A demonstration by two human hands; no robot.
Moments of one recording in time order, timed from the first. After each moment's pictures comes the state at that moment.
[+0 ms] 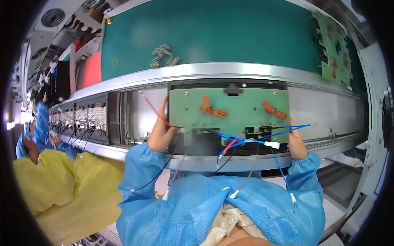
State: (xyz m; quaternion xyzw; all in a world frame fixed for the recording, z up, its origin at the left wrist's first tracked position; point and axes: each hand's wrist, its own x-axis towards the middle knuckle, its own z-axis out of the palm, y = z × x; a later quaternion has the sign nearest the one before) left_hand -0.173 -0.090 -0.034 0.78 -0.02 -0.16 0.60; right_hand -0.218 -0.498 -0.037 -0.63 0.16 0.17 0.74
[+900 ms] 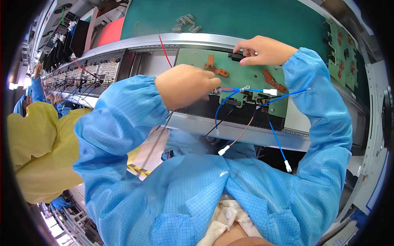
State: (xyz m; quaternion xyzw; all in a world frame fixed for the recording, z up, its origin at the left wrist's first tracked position) left_hand -0.132 -0.164 0.086 0.89 -0.45 -0.11 0.06; right_hand -0.011 -0.407 0.046 -0.82 -0.47 0.24 0.21
